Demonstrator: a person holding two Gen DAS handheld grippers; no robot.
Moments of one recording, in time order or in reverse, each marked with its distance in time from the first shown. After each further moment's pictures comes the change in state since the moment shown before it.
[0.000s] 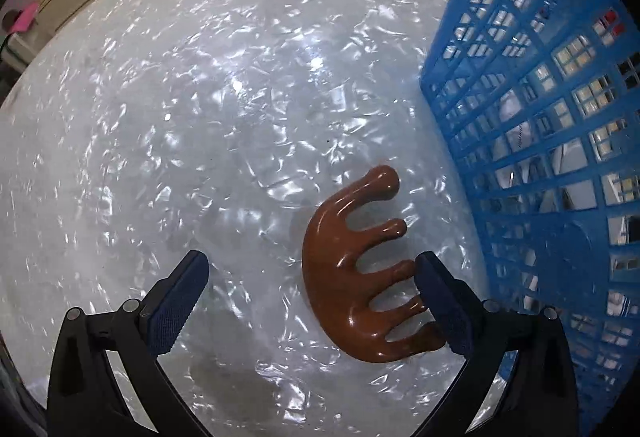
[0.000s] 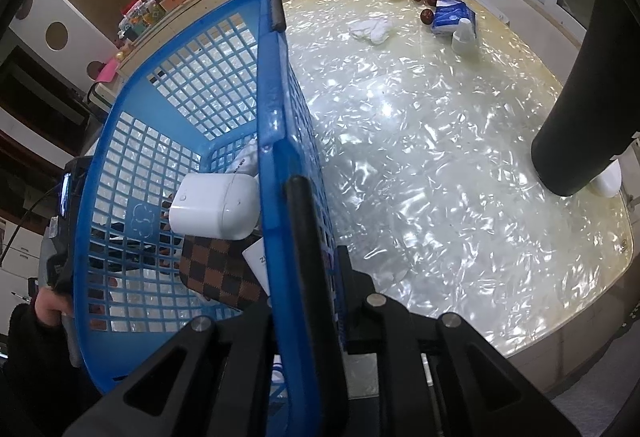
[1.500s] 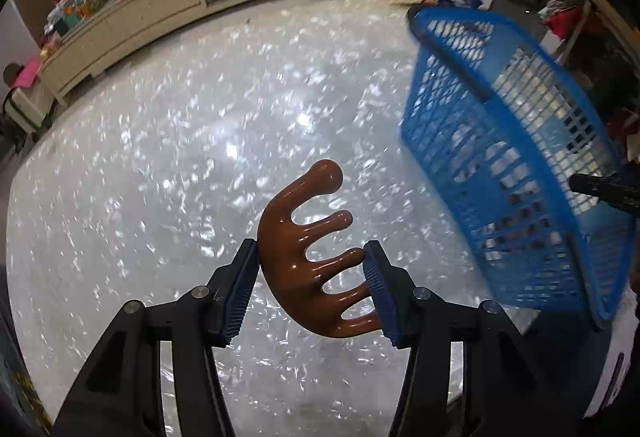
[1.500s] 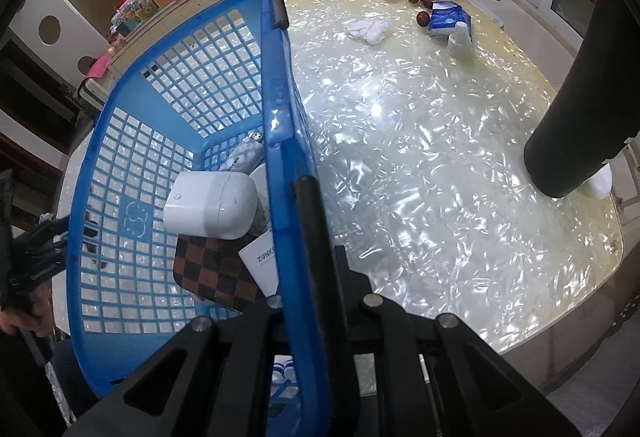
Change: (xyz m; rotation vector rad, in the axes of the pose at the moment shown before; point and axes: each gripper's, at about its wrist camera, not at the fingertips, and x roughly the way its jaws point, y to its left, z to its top) left arm -0.127 0.060 -0.059 0.155 -0.249 -0.032; right arm 0.003 0.008 0.002 -0.009 0.007 -0.050
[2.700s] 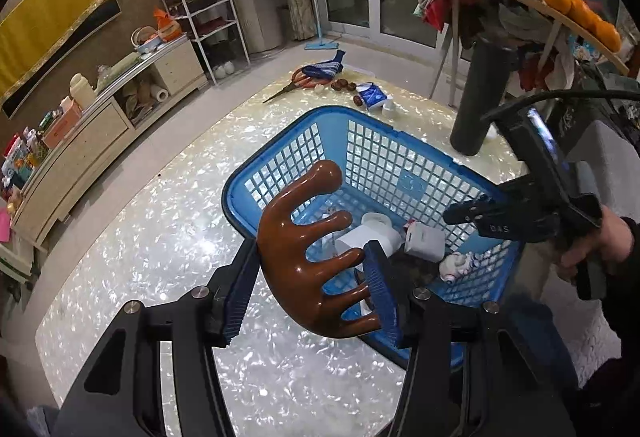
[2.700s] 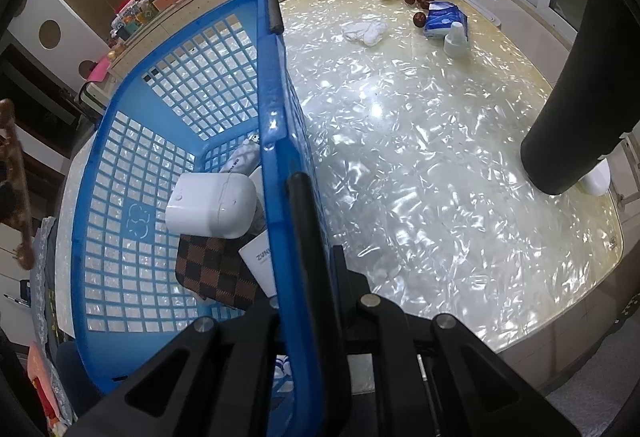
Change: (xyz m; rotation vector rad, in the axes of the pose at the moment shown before) left arm -0.078 -0.129 0.055 0.389 -0.207 -0.086; right arm -0.005 -0.004 -0.001 0.012 -0.007 0.012
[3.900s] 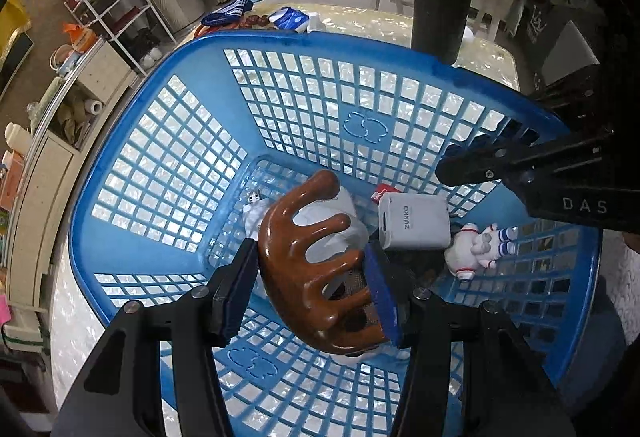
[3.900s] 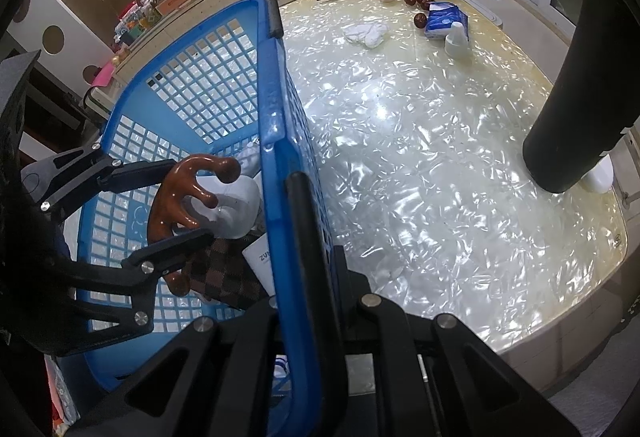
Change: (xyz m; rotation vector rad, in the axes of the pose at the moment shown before) left arm 0.130 -0.066 0.002 0.268 0.191 -0.094; right arm -0.002 -0.001 -0.004 0.007 -0.014 0.022
